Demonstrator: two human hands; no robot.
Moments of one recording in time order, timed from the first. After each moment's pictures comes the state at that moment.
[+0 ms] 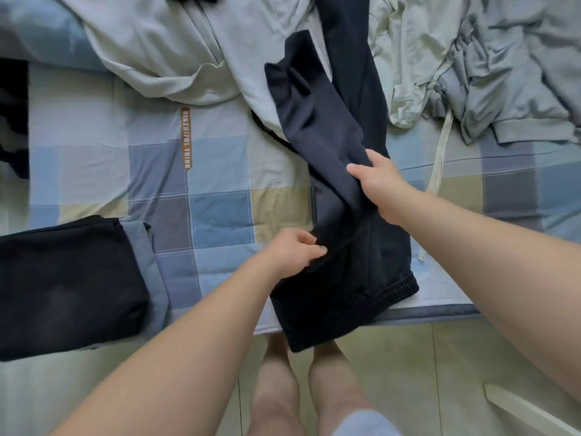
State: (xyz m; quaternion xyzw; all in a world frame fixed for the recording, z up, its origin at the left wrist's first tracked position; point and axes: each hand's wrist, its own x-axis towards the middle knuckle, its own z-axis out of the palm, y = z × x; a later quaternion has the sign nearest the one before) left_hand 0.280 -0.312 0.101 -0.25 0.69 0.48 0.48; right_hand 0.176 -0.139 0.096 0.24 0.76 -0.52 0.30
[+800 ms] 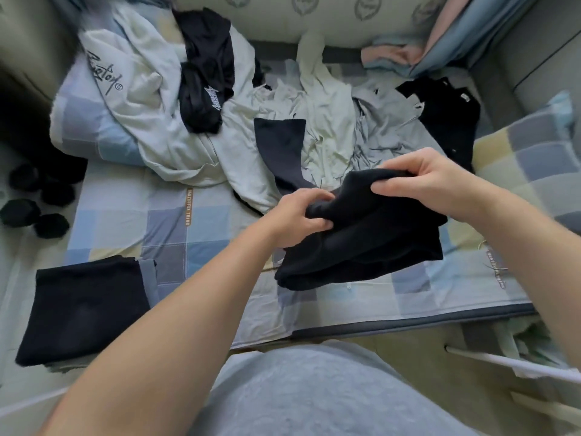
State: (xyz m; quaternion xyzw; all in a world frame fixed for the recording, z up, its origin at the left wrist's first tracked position) left_hand 0.269 -0.272 0.381 0.12 0.80 0.53 0.25; right_hand 0.257 -0.041 0.522 -0.09 0.83 -0.47 0.28
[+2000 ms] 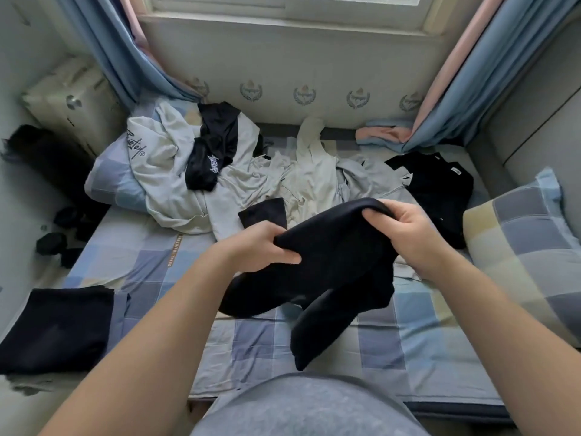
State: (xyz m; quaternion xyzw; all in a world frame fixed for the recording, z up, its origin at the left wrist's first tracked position) left_hand 0.271 -0.107 0.489 0.02 0.86 0.44 0.26; right_hand 0.239 0.168 0.517 -0.11 0.72 -0.66 0.16
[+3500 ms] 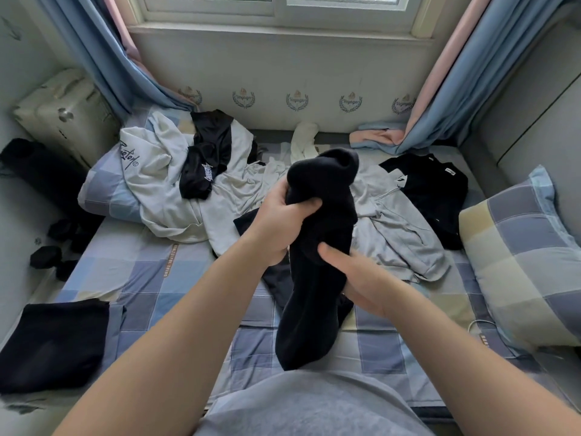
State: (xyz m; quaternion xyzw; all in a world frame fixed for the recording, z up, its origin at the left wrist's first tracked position) left_hand 0.243 -0.042 0.522 -0.06 0.60 0.80 0.04; right_hand 0.267 0.126 0.484 -0.03 0.59 -0.71 0.38
